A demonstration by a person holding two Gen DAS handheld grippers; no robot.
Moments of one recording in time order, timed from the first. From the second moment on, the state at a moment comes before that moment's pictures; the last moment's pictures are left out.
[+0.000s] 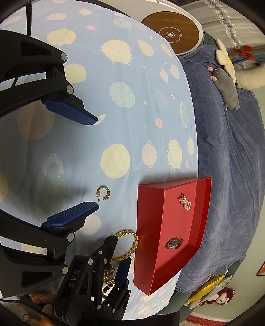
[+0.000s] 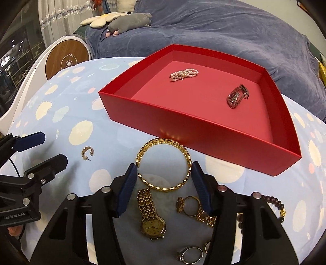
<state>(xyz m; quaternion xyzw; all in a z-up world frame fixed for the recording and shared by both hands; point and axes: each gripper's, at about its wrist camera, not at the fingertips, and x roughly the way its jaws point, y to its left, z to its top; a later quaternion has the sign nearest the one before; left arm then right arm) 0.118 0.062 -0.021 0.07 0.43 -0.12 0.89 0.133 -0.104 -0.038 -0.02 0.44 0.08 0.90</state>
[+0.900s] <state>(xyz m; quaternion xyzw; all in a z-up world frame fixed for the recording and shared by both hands) 0.084 -0.033 -0.013 0.08 0.44 -0.20 0.87 0.045 -0.218 0.024 0.08 0.41 0.00 0.91</state>
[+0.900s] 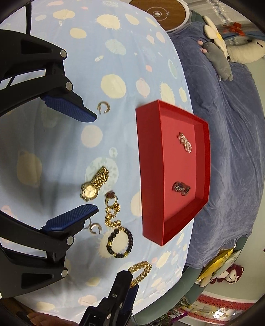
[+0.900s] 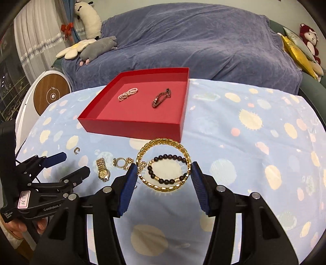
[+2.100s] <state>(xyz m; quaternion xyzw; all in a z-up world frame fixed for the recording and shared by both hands) 0.089 -0.041 -0.015 0.09 0.42 -0.21 0.88 0.057 -0.213 0.016 0.08 0.41 0.01 0.91</state>
